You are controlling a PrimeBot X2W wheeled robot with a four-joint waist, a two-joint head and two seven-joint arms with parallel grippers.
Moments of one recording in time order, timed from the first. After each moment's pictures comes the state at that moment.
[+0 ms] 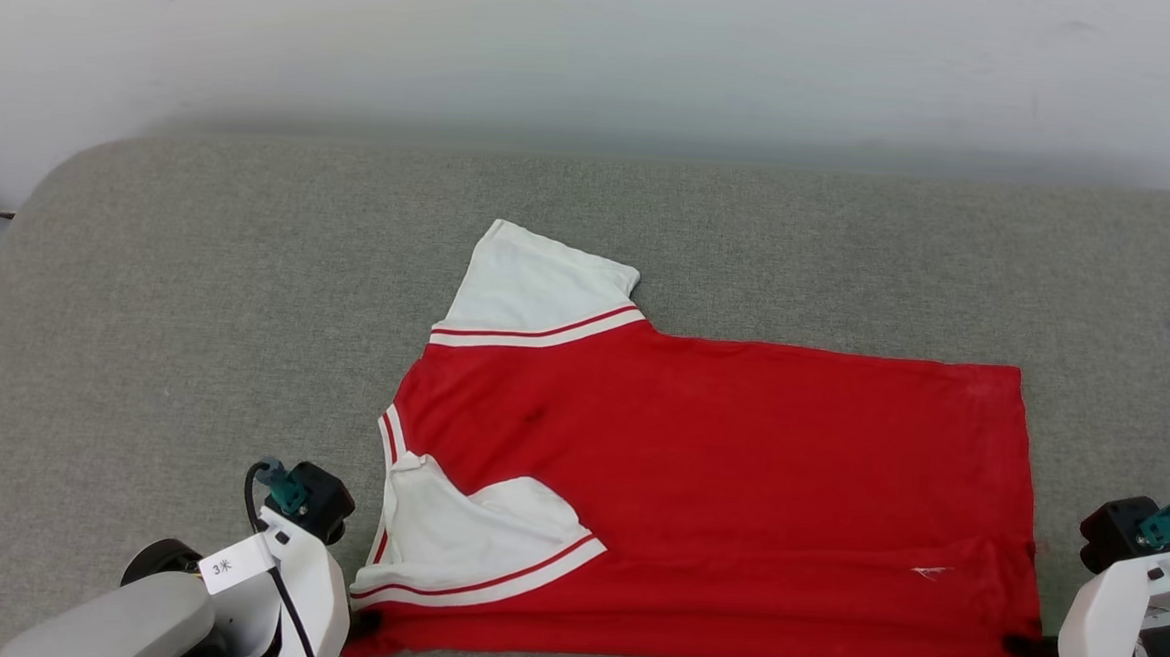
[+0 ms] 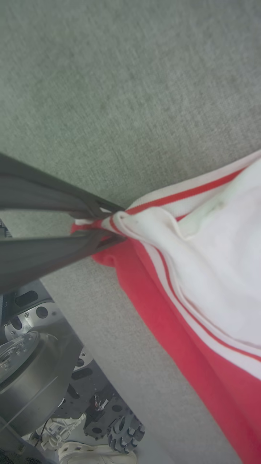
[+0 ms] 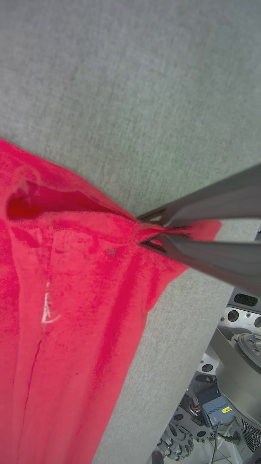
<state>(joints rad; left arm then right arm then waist) -0.62 0.77 -1.26 0.32 -1.18 -0.06 0.34 -0.19 -0.66 0.40 0.28 0.82 0.13 0.66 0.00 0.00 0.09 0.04</state>
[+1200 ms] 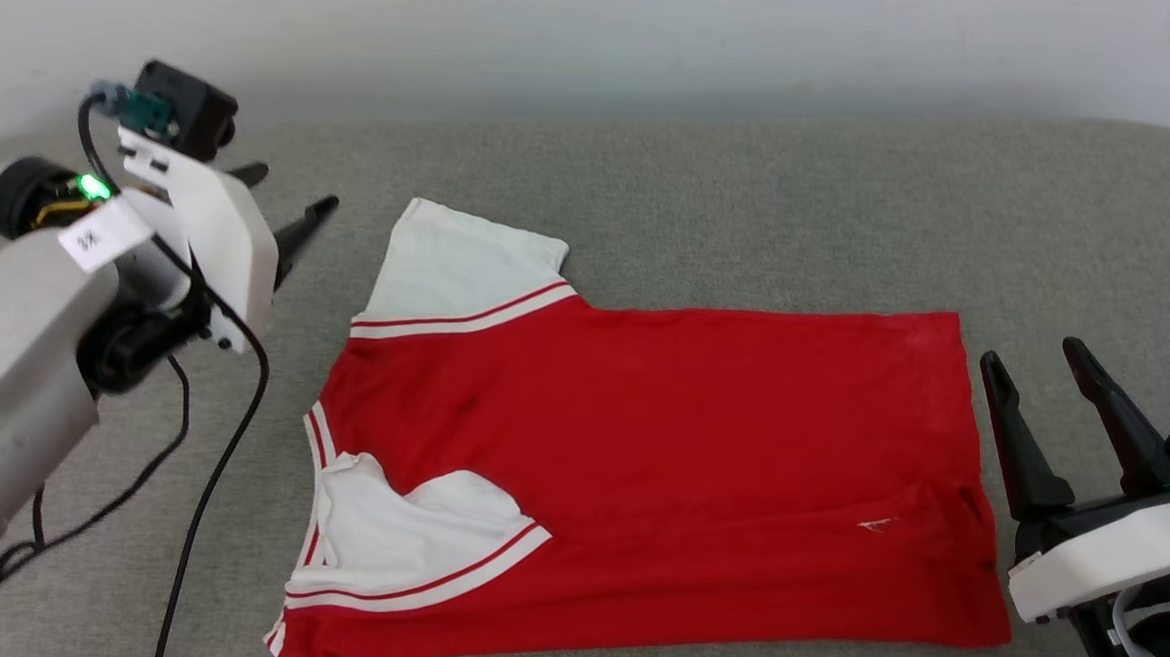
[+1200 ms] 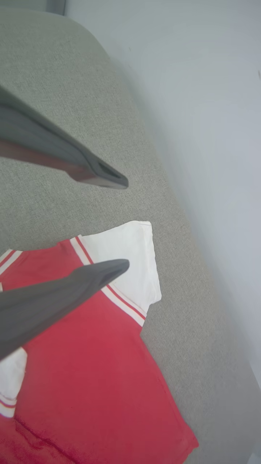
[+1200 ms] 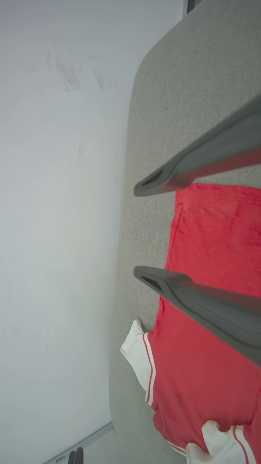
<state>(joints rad) -1.00 0.75 -1.08 0.46 -1.06 -0.03 0.17 -0.12 -0.30 0.04 -0.04 0.35 0.13 -0.01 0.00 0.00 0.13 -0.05</state>
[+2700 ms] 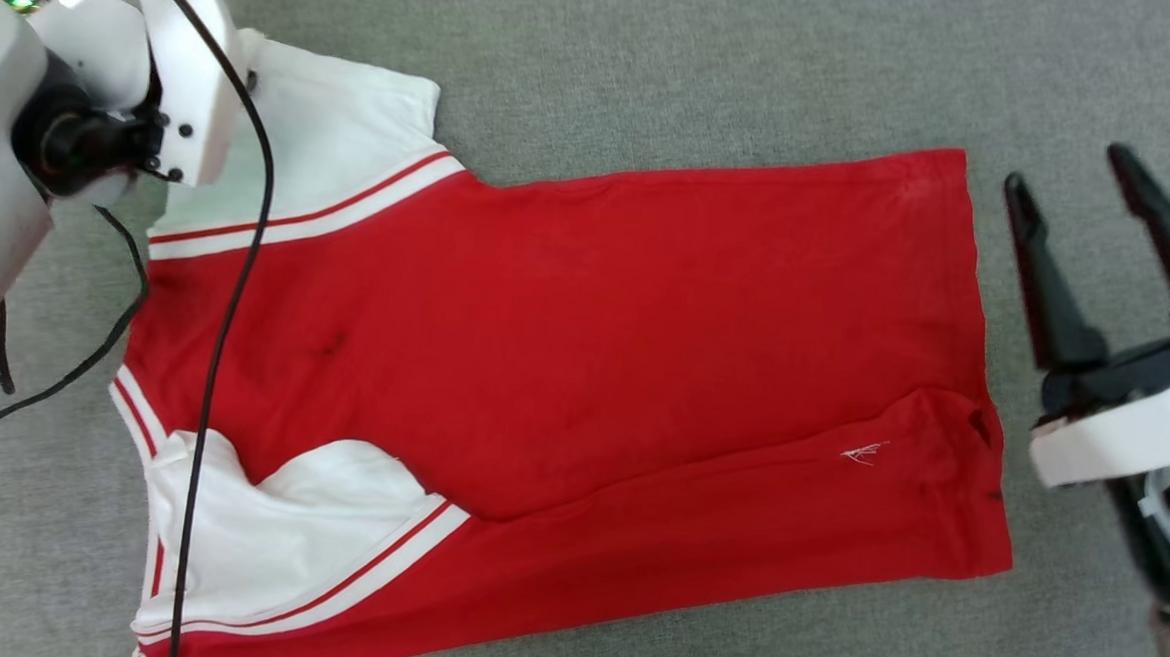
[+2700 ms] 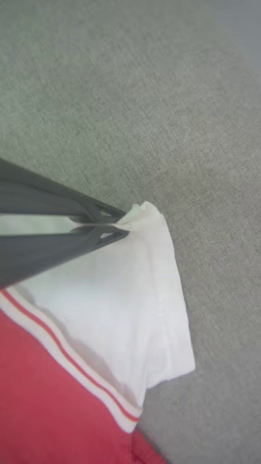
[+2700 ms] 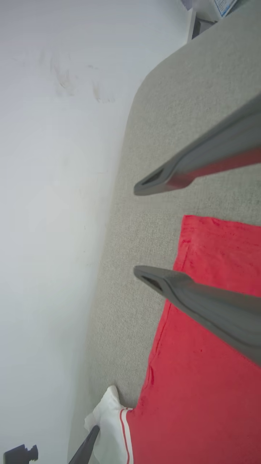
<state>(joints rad) -1.37 0.68 -1.17 0.67 -1.15 -0.13 0.60 -0.34 -0.30 0.07 -0.16 0.25 0.13 0.02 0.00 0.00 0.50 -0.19</state>
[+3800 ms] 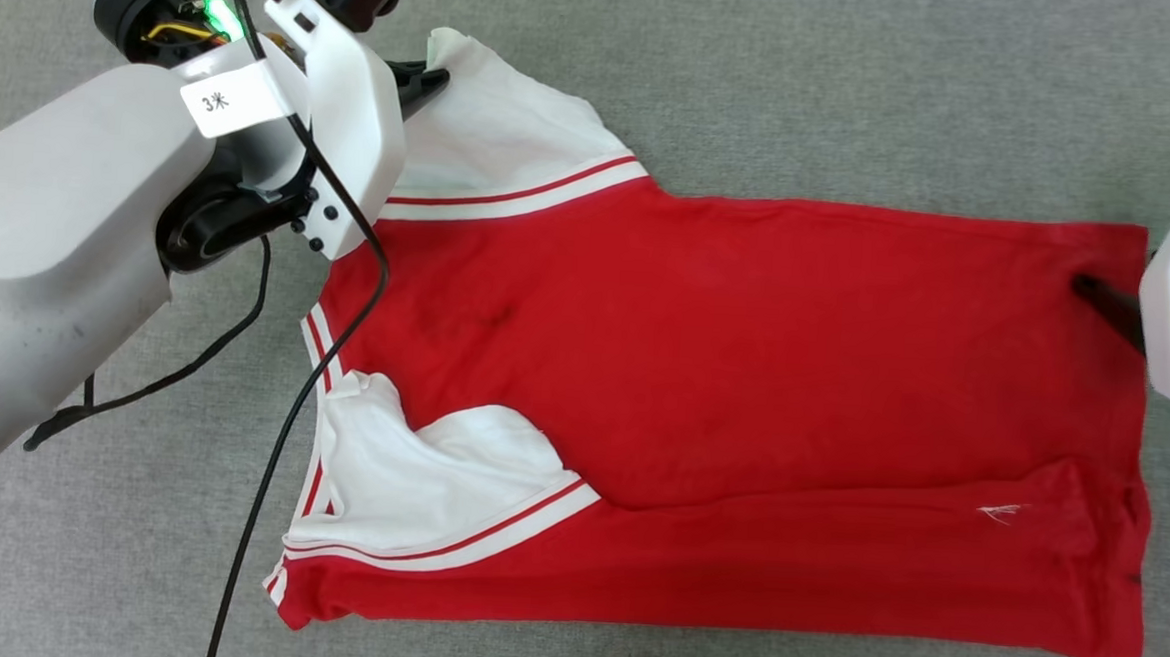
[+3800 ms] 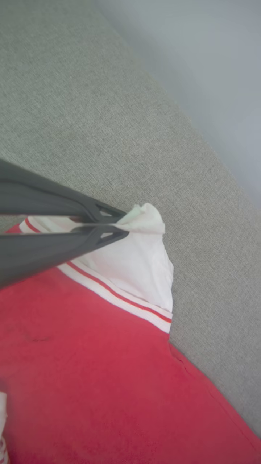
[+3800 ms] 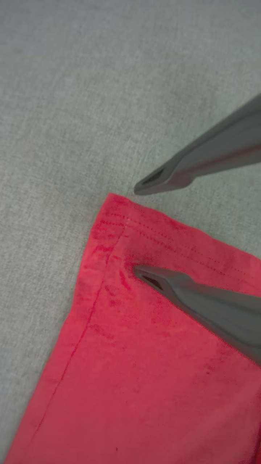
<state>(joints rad) -1.34 0.67 -1.25 0.39 -1.05 -0.13 0.32 -0.71 -0.62 0.31 0.27 0.58 0.13 0.88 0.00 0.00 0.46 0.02</state>
